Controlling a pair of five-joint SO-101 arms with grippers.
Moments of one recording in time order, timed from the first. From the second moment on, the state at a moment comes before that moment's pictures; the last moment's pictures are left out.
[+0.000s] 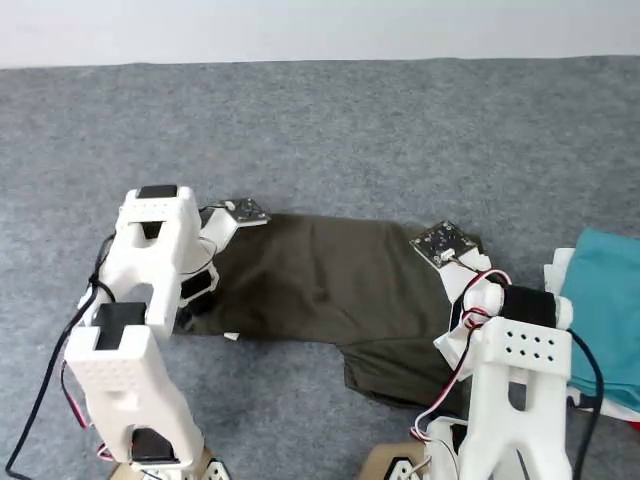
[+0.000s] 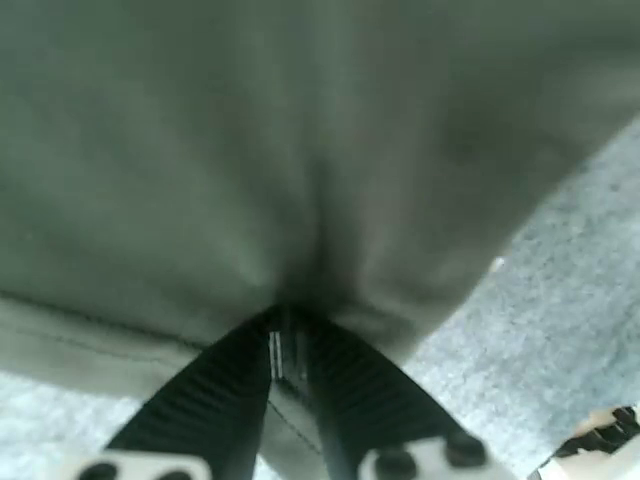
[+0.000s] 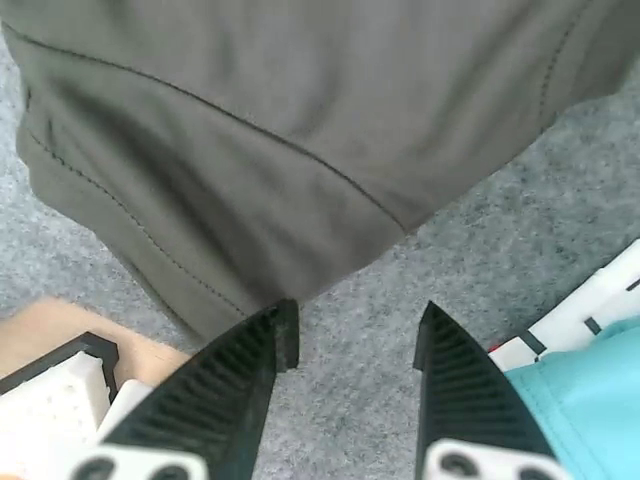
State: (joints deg) left arm -6.3 24.9 10.1 87.0 -47.9; right arm 8.7 -42.3 50.2 84.9 41.6
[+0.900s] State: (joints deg) left arm -6.6 13.9 -8.3 98.8 -47.8; right arm 8.8 -42.3 33.5 88.5 32.7
